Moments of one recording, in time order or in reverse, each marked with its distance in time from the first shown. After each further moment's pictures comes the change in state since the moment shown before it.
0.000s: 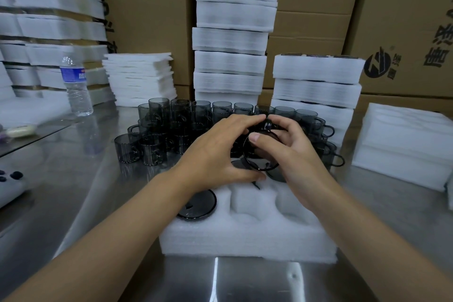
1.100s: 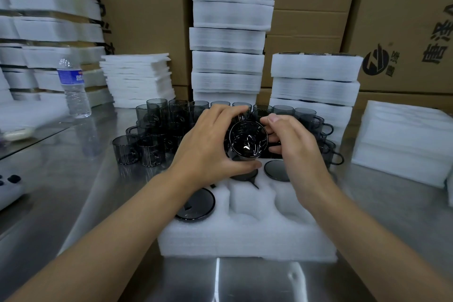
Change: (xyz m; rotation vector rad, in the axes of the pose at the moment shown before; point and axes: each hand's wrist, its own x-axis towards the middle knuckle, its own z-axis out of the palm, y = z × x) left_hand 0.001 0.003 -0.003 0.192 0.168 -0.100; right_hand -0.003 -0.009 0.005 -0.031 0.106 -0.189
